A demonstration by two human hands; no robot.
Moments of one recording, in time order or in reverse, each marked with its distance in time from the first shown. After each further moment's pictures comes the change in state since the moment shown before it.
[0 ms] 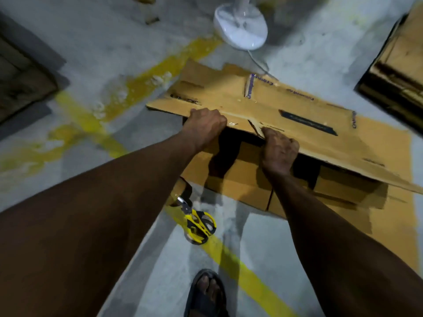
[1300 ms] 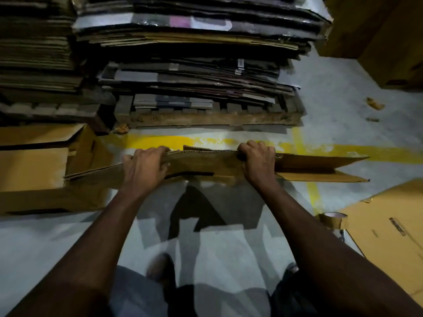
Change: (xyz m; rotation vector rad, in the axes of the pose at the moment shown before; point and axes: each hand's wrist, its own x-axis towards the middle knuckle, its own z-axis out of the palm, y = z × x) left_hand -0.816 -0.102 -0.073 -0.224 0.140 -1.412; right_hand -0.420 -0.487 -0.188 0.230 -0.081 -1.168
